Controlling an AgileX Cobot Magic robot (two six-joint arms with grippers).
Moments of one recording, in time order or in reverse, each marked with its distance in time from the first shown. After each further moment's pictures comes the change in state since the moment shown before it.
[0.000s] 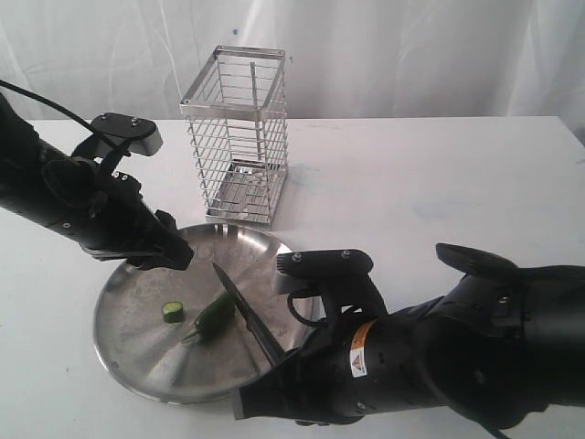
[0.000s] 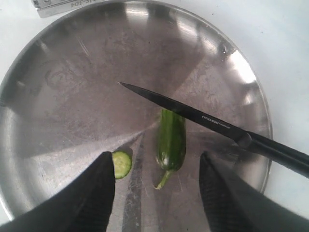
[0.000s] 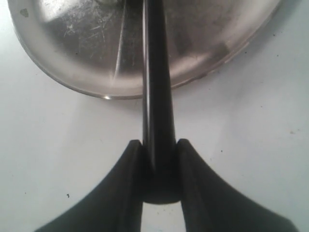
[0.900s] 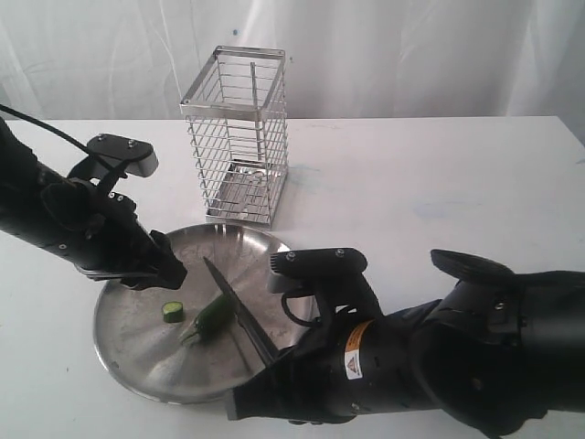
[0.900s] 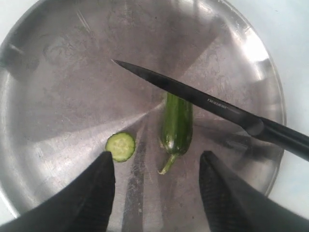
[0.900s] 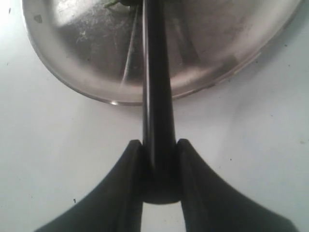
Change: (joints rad) left arm 0.000 0.000 0.060 -0.002 -0.037 0.000; right arm 0.021 0.002 0.000 -0.013 -0.034 0.010
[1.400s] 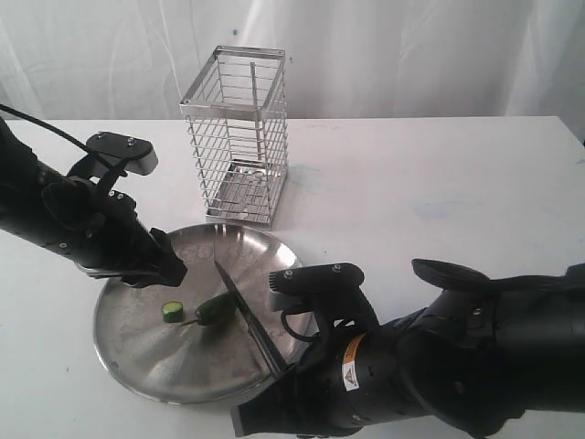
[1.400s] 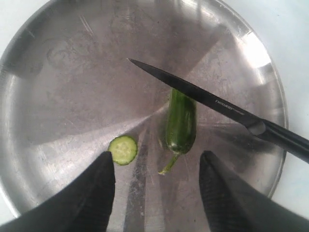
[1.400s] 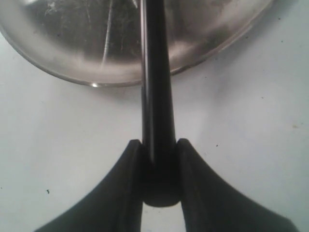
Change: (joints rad) left arm 0.000 0.000 0.000 0.000 -0.011 0.000; right arm -0.007 0.051 0.000 -0.009 0.030 0.000
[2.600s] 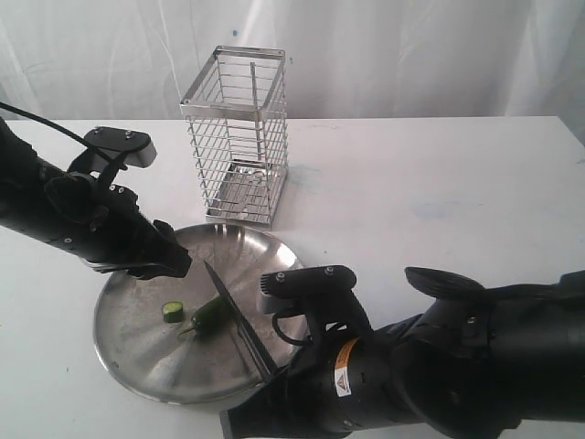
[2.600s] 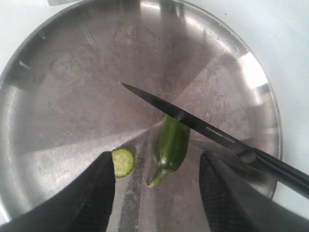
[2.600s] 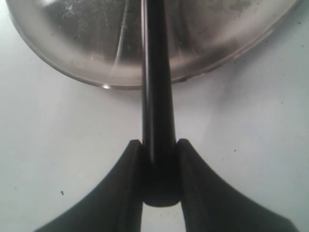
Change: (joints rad) left arm 0.000 0.000 0.000 -0.046 -0.032 0.000; right arm 0.026 0.004 0.000 0.004 -0.033 0.000
